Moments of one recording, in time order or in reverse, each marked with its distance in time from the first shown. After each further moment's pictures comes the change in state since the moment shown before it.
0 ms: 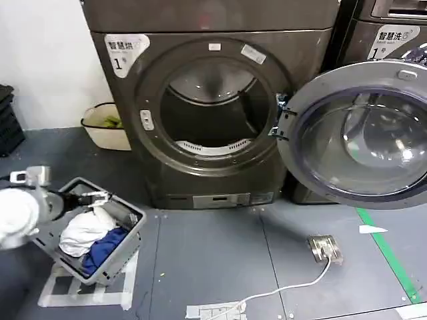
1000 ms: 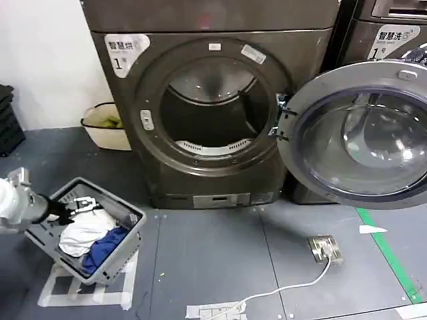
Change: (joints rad) left arm -0.029 0.050 0.012 0.132 -0.459 0.000 -0.150; right arm -0.001 0.007 0.000 -0.013 0.016 0.030 -0.026
